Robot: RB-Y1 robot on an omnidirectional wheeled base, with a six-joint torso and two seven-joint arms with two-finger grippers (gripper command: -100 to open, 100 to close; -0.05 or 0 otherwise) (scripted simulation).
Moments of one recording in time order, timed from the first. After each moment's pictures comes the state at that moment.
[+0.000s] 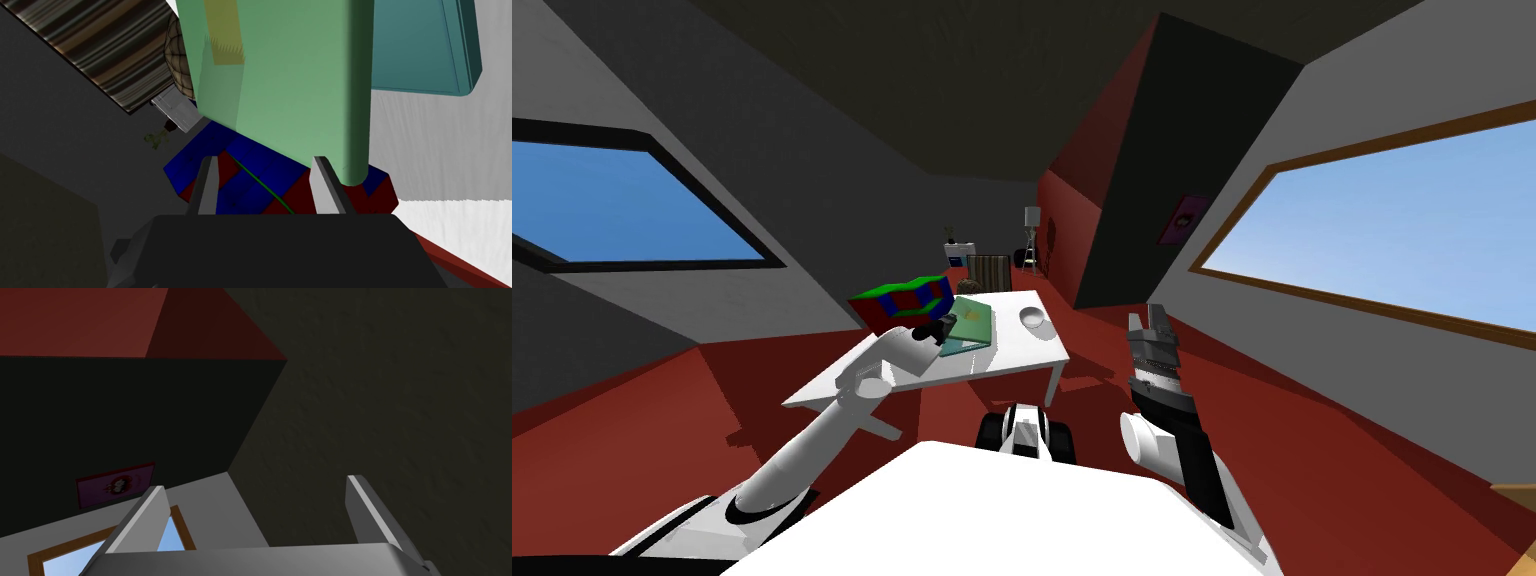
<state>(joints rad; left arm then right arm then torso) 0.06 0.67 -0.03 -2.30 0.02 1.35 0.16 0.47 0.02 -0.06 -2.30 0.05 -0.41 0.11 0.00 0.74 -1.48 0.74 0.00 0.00</state>
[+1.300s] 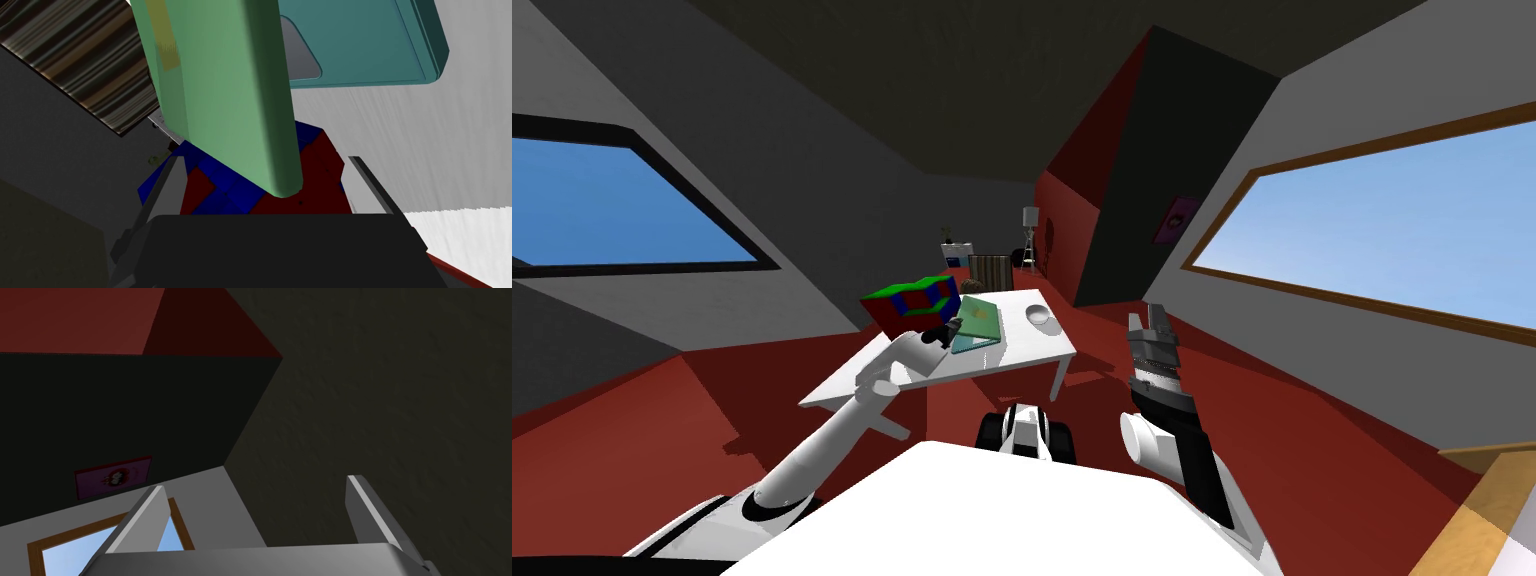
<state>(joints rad) 0.07 0.64 -0.07 -2.16 0.03 1.23 0.11 0.47 0.02 -0.06 -2.30 0.05 -0.41 0.11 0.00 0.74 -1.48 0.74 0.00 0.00</state>
